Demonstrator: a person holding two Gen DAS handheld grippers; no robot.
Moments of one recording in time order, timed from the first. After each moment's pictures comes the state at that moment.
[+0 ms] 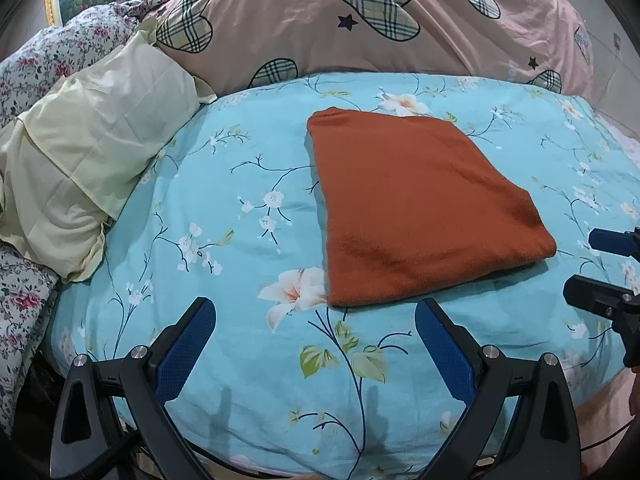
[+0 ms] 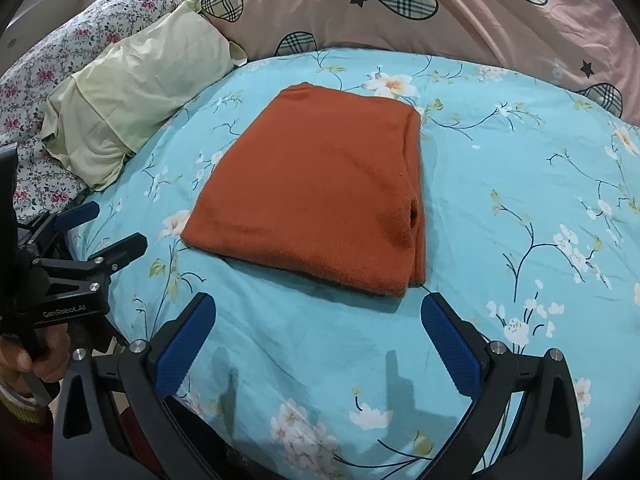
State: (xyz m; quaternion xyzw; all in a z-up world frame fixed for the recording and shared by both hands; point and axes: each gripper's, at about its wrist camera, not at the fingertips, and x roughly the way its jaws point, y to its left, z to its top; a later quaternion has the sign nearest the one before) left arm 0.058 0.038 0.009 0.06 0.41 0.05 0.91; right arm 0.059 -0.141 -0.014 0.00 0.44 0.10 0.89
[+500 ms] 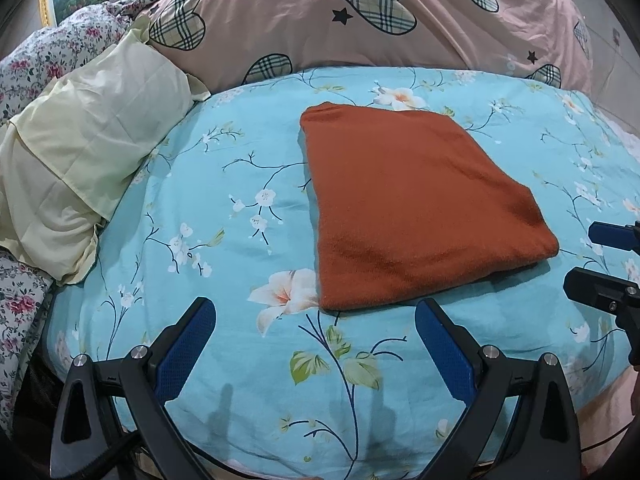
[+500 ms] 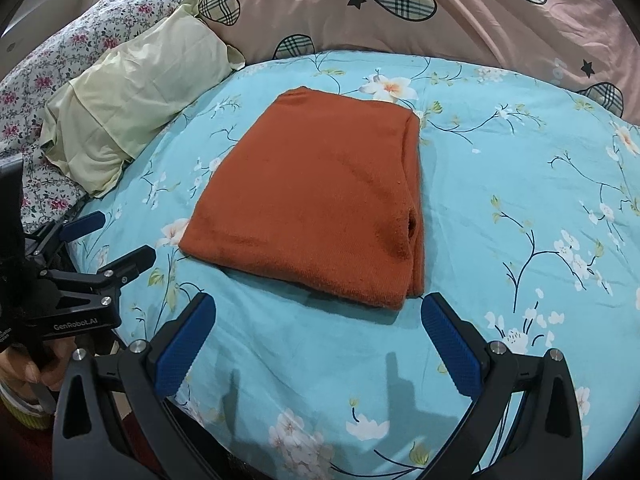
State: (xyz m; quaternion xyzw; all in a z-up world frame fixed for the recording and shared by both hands) left arm 0.068 0.035 0.003 0.07 0.42 0.05 0.90; right arm 0.065 -0.143 -0.012 0.01 0.44 0.10 0.89
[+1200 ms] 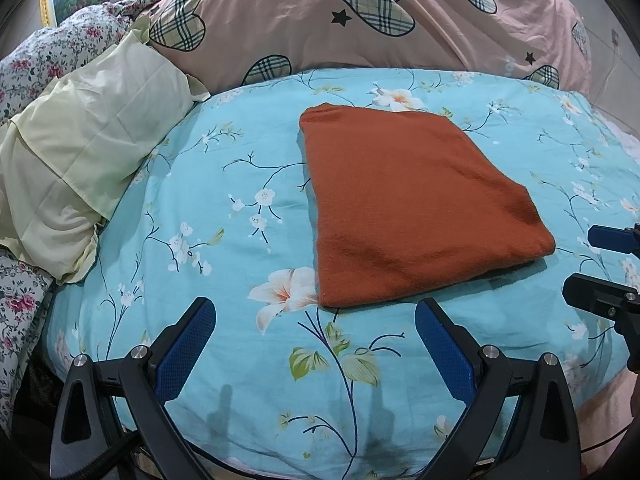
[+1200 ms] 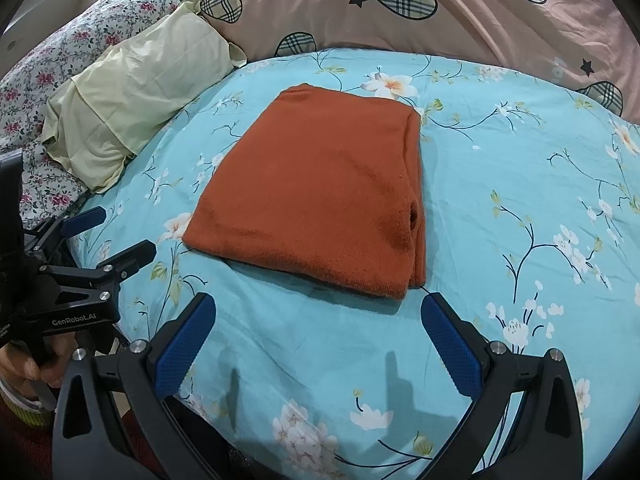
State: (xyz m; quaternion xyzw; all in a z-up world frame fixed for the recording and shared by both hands) left arm 0.064 0.035 0.003 0.07 0.42 0.04 0.91; right arm 0.059 -0.141 -0.011 0.01 0.44 0.10 0.89
